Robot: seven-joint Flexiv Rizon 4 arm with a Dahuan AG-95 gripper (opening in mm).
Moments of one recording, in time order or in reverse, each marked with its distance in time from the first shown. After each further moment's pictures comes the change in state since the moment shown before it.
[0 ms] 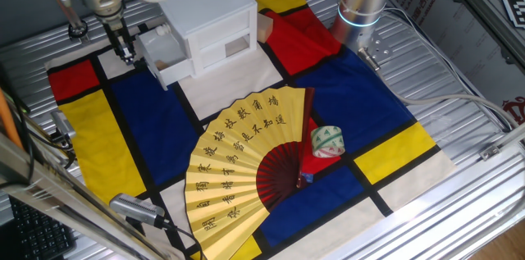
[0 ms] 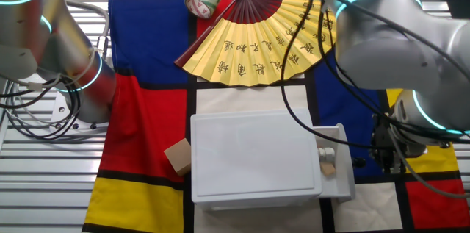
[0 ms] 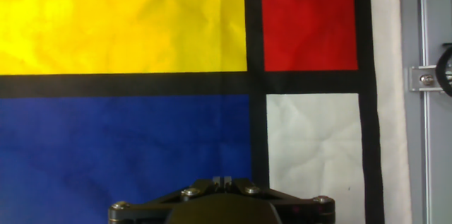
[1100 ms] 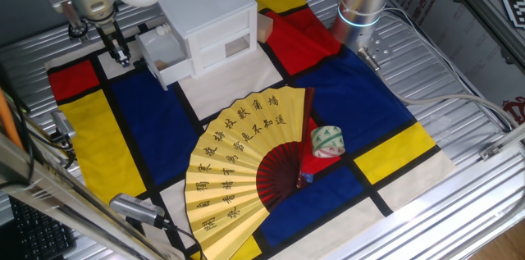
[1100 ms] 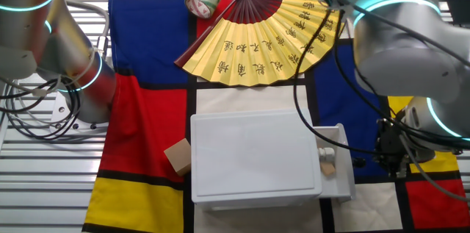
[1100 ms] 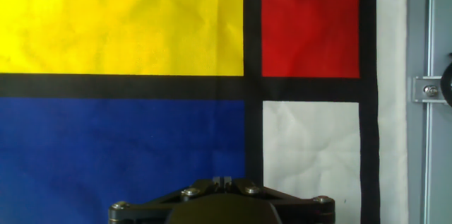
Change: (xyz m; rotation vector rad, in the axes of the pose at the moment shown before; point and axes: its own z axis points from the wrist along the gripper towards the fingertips) arm -0.005 -0.002 0.004 -0.004 0.042 -0.012
